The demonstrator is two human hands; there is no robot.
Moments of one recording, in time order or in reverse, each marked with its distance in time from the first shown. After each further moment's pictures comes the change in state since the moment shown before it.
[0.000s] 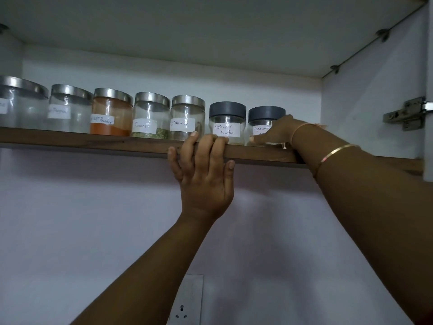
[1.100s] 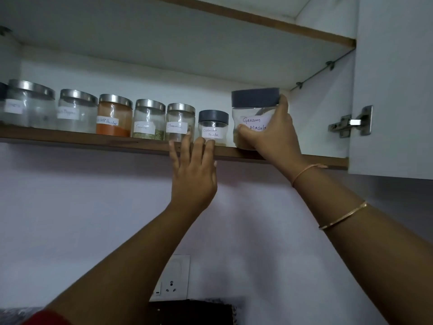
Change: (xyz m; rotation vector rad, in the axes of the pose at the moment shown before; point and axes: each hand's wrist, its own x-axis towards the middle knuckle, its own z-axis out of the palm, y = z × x) left_hand 0.016 0.006 -0.055 0.021 -0.479 0.029; right_hand -0.123 -0.002 0.000 0.448 0.609 -0.331
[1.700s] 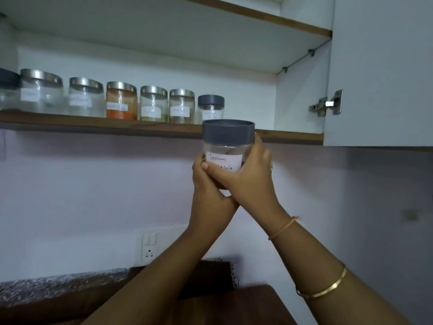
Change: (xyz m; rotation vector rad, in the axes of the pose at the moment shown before) left_hand -0.084 0.032 -0.119 -1.223 -0.184 -0.404; right_hand -0.155 -0.072 0.002 0.014 -0.046 0.131
